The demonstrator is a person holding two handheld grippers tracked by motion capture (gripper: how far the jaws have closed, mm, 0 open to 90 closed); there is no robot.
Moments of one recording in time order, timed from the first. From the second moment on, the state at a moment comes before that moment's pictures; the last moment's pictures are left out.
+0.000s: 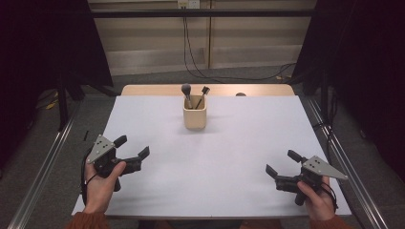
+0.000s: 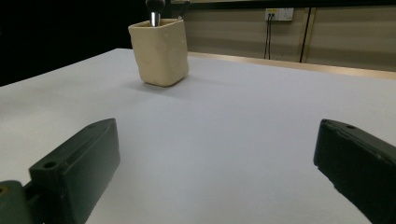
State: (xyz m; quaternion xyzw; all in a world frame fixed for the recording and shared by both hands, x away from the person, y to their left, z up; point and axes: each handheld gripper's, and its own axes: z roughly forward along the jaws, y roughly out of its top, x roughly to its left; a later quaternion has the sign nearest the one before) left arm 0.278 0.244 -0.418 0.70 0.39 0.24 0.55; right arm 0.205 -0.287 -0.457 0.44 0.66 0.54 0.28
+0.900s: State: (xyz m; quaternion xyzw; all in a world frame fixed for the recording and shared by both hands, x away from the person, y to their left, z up) left arm 0.245 0.259 -0.433 0.70 0.39 0.25 0.55; right arm 0.204 -0.288 -0.456 0.44 0.65 0.54 0.28
